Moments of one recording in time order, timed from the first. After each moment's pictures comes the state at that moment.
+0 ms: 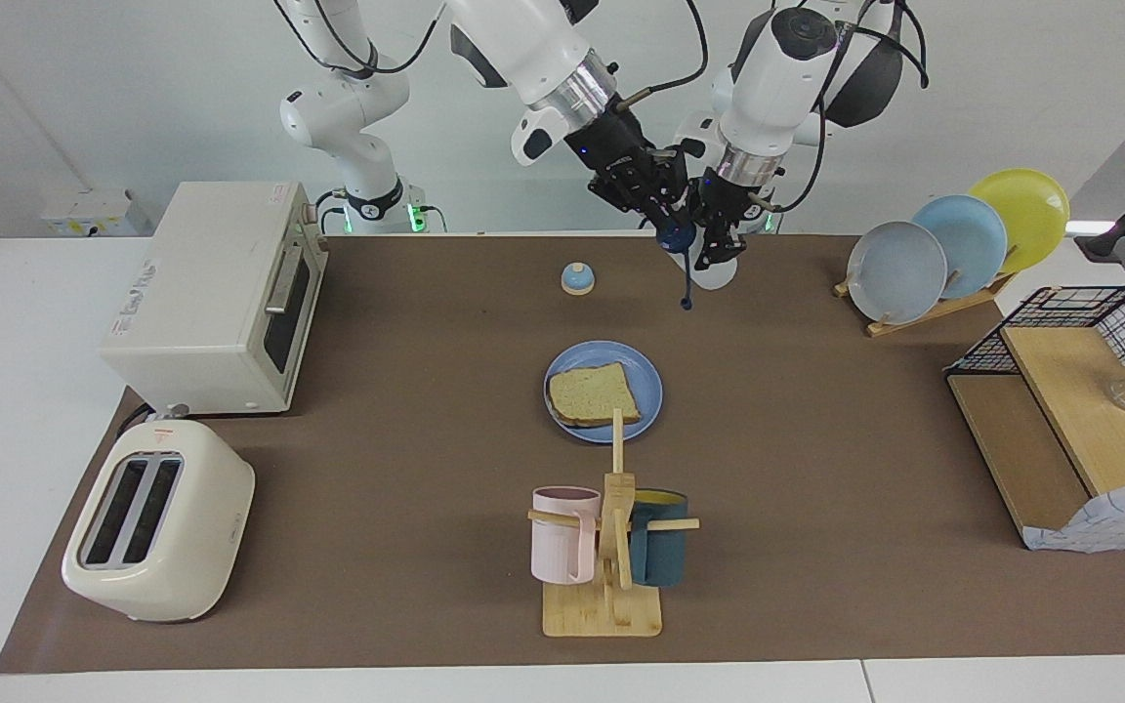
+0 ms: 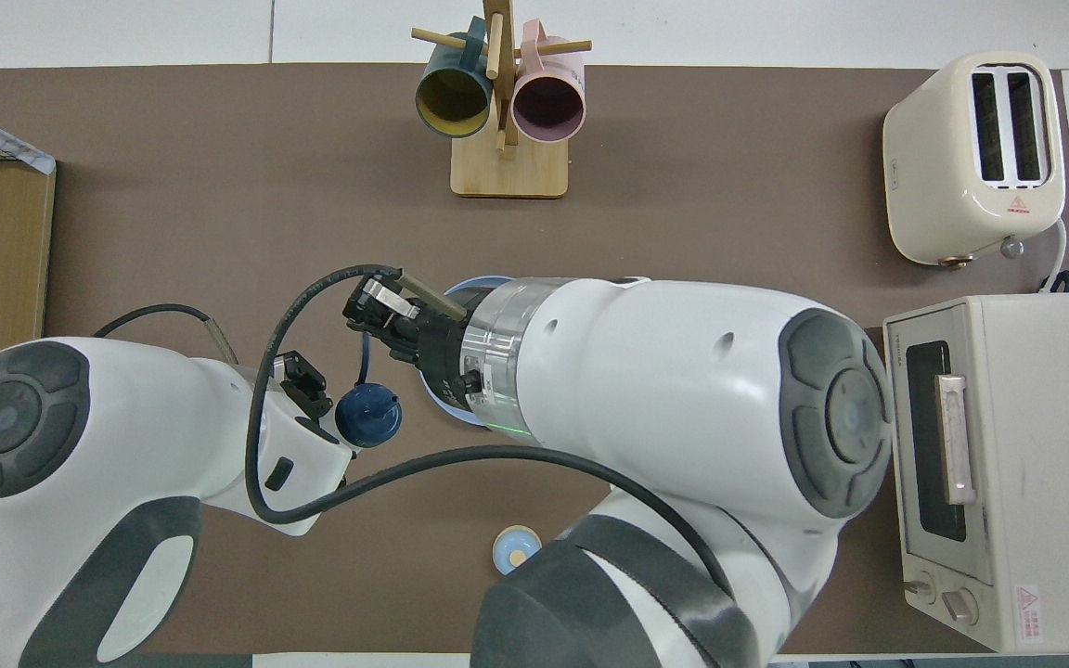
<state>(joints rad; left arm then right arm) -0.66 -0.28 0.13 -2.13 -0.10 1.87 0.89 0.73 0.07 -0.05 -1.65 0.52 2.29 1.03</state>
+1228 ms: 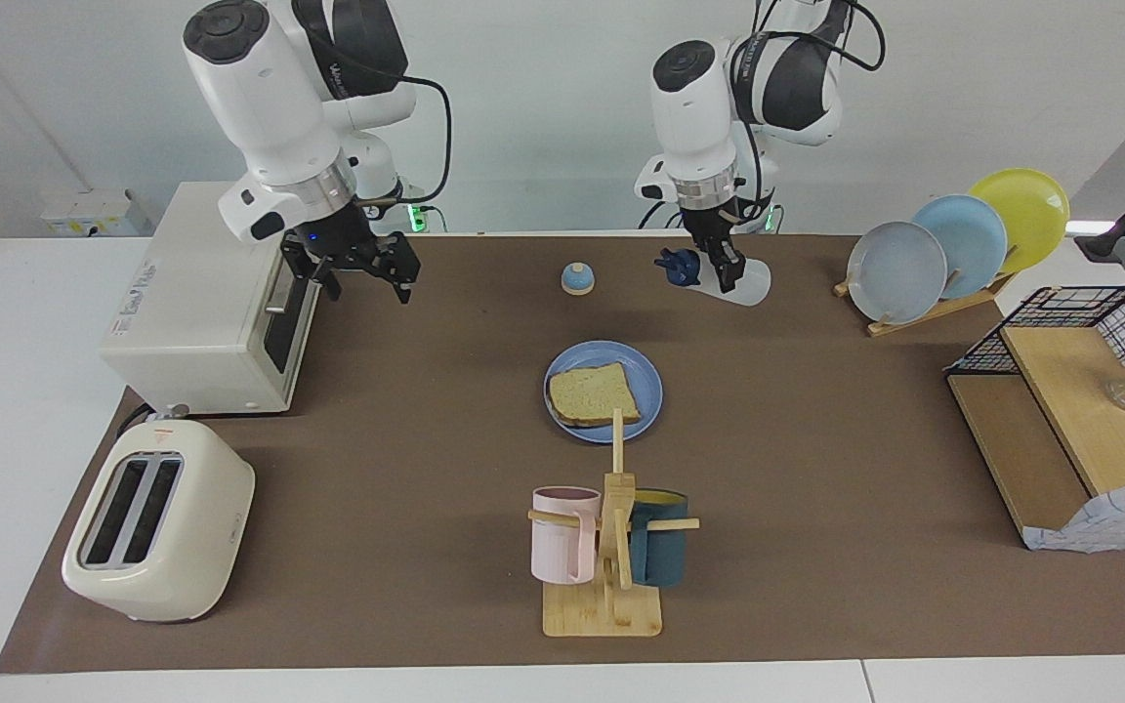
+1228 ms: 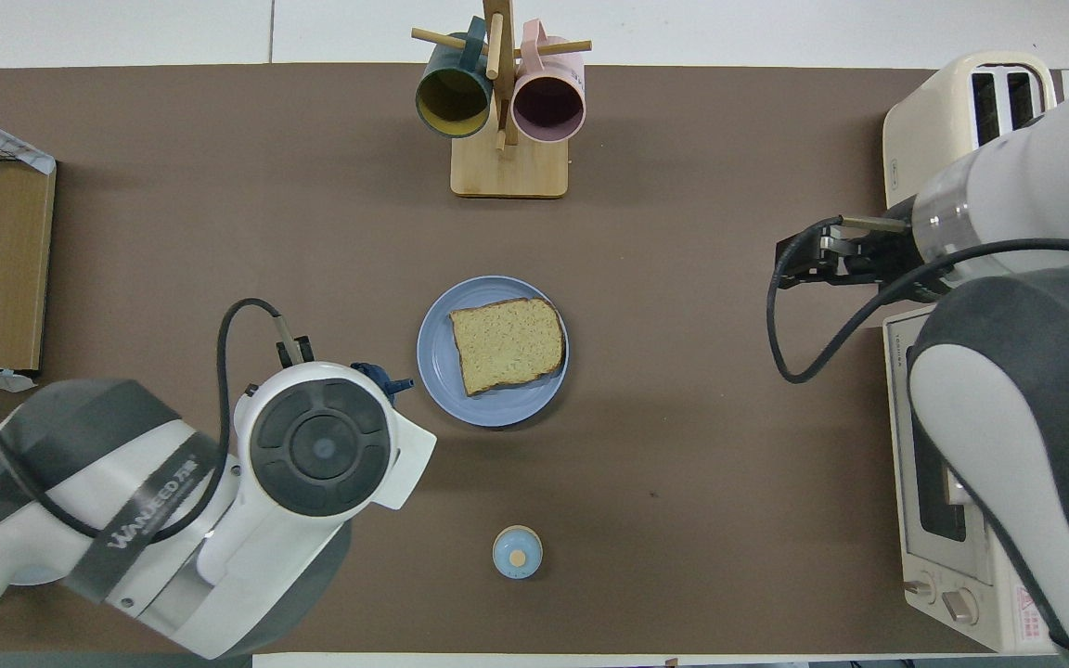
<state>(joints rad) -0.67 -0.10 -0.01 -2.04 0.38 1.77 0.60 0.23 0.02 -0.07 -1.65 0.08 1.66 0.32</state>
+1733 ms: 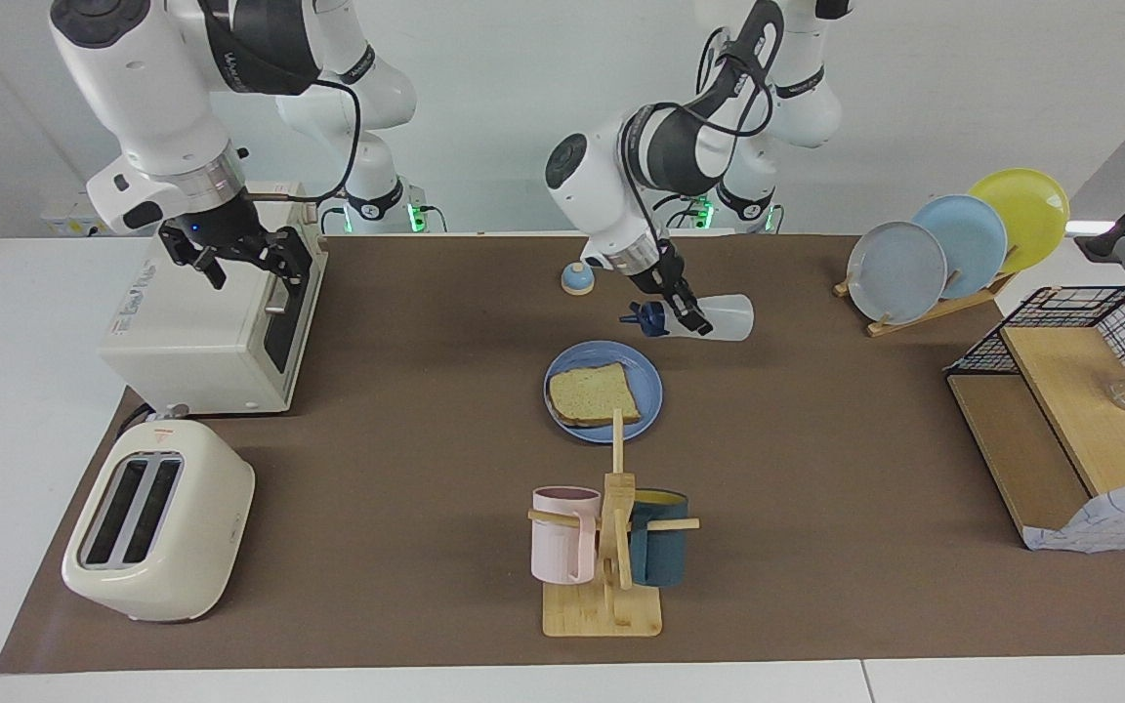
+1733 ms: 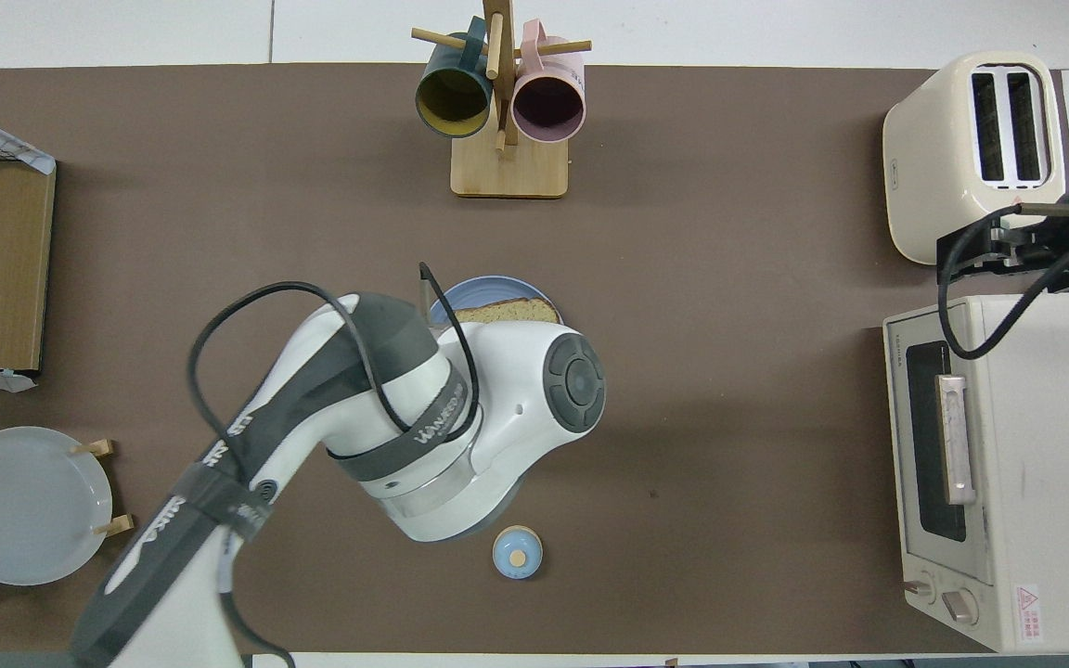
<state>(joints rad) -0.78 0.25 -0.02 -1.79 0.62 1.59 0.52 0.07 0.03 -0.06 -1.59 -0.05 1.57 0.13</state>
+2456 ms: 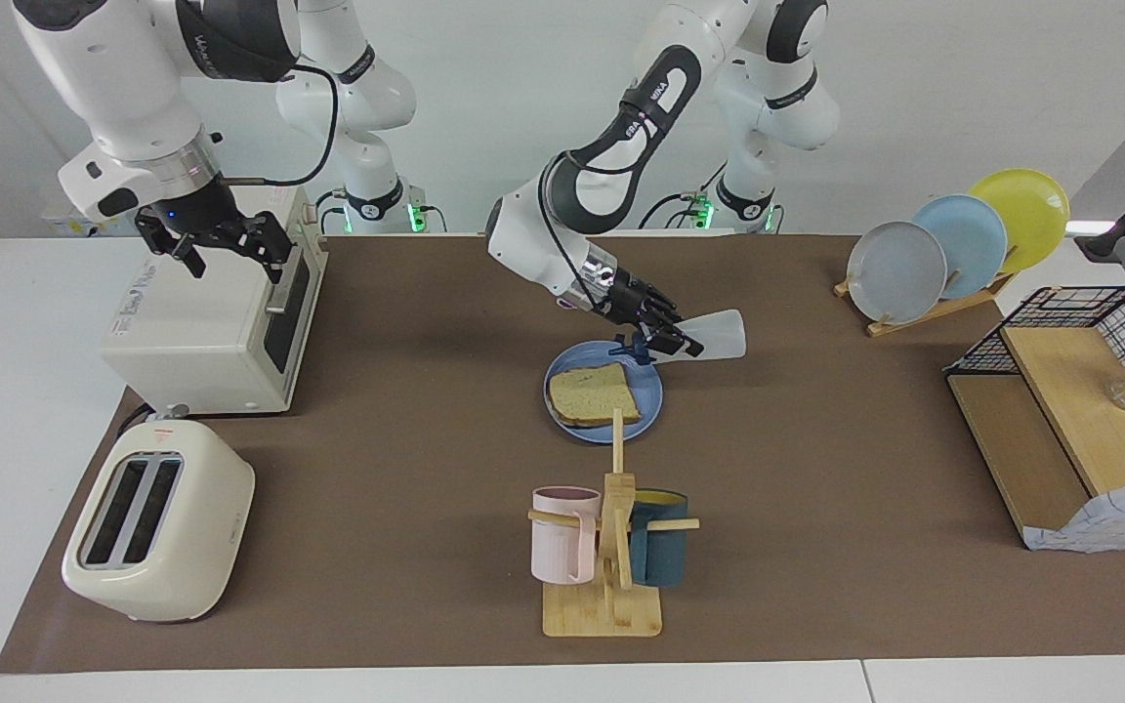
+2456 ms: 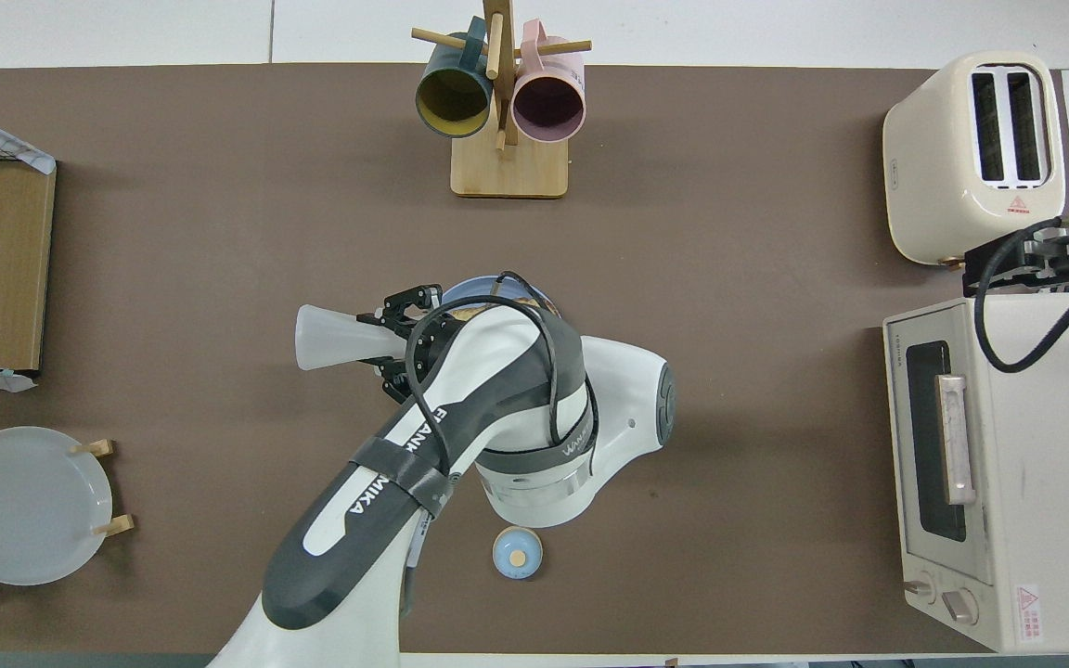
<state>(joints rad) -0.88 0.44 -0.02 -1.67 0.90 1.41 0.49 0.04 0.01 -0.05 -1.59 -0.05 1.54 0.08</state>
